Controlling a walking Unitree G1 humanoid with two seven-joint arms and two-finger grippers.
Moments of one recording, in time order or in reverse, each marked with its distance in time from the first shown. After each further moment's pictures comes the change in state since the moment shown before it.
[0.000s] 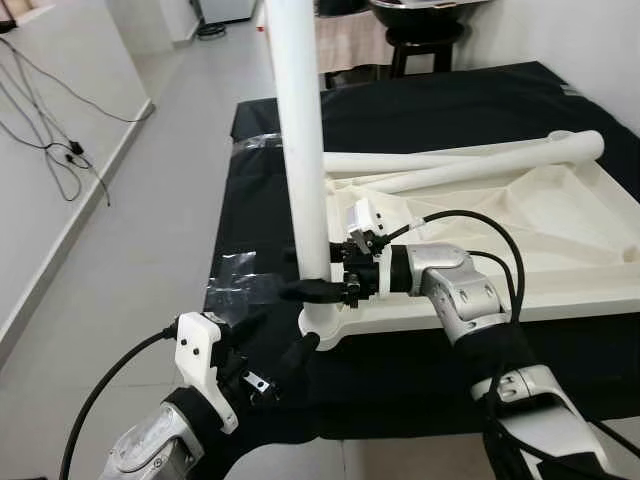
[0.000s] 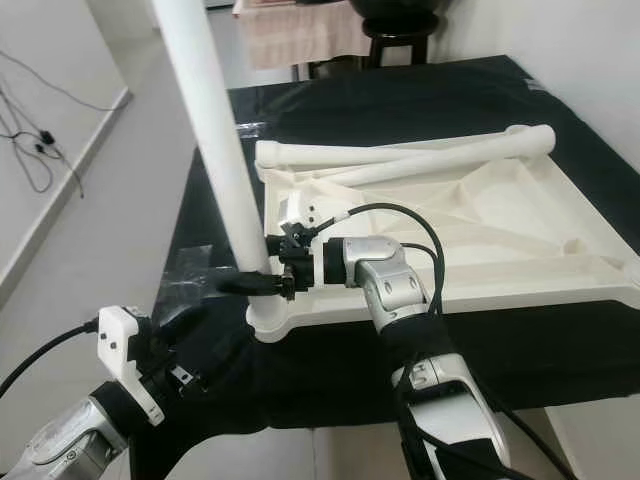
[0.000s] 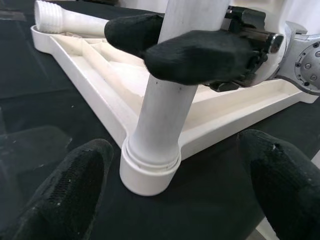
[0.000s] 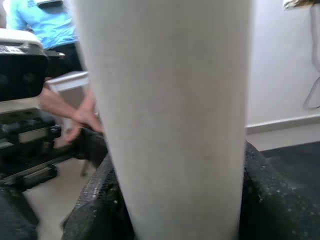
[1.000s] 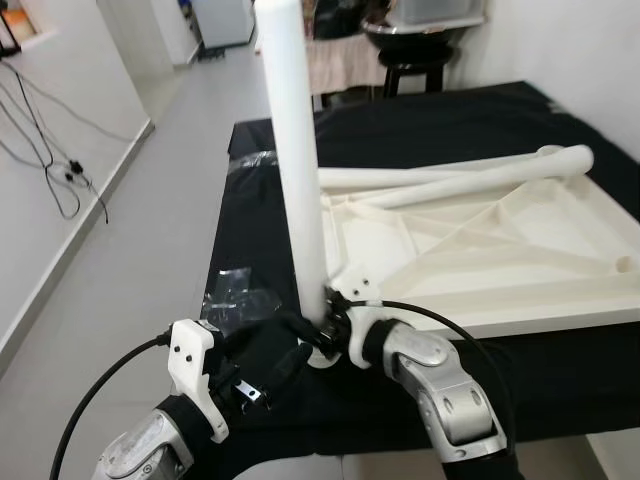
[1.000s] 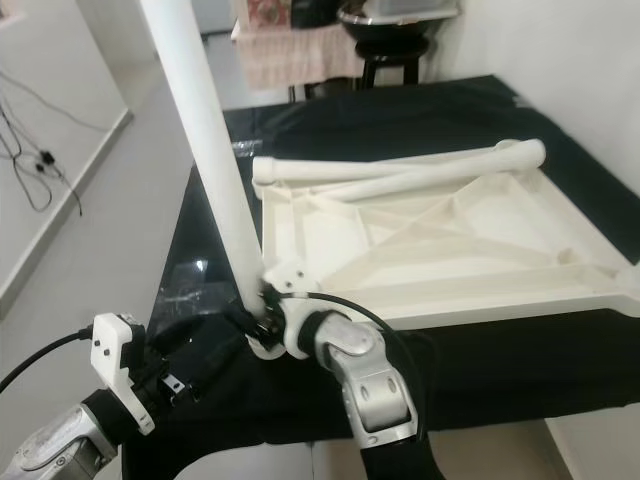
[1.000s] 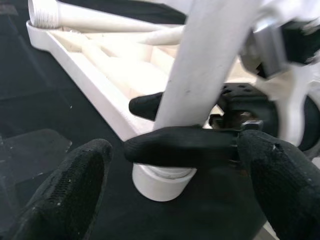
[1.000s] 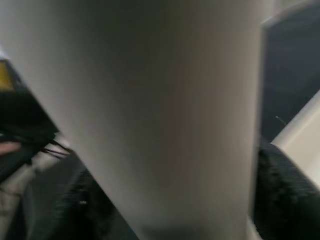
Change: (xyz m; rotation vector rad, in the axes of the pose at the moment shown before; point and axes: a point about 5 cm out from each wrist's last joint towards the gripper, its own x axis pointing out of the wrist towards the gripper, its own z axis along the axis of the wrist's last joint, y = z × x) left arm -0.002 0.009 0.001 0.008 0.021 0.004; right arm 0.022 0.058 -0.044 0.127 0.091 -0.479
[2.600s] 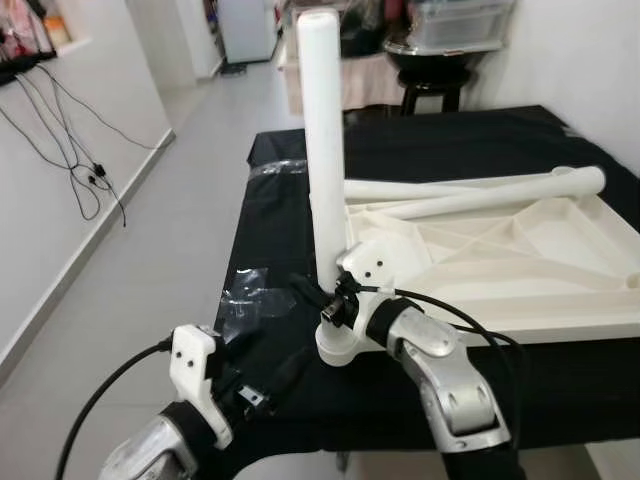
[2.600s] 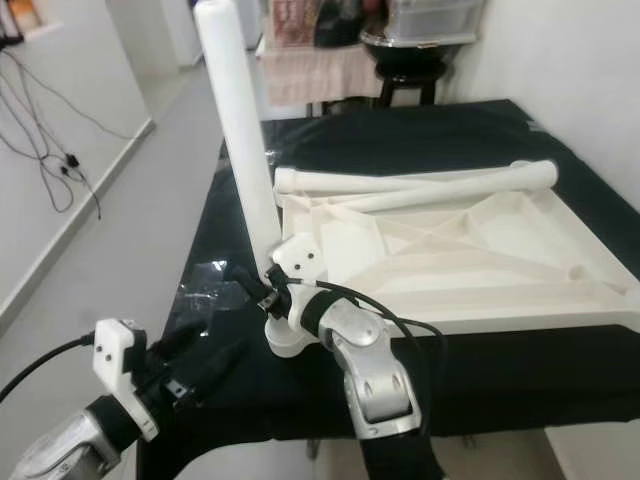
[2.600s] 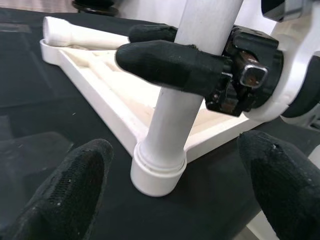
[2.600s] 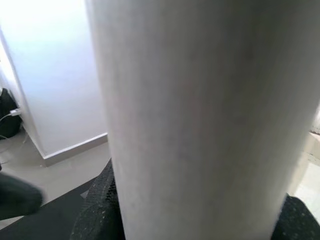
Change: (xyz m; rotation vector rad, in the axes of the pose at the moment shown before) left arm 0.003 -0.006 -0.001 -0.028 -0.019 -0.015; right arm -0.003 -0.007 0.025 -0.165 -0.099 -0.178
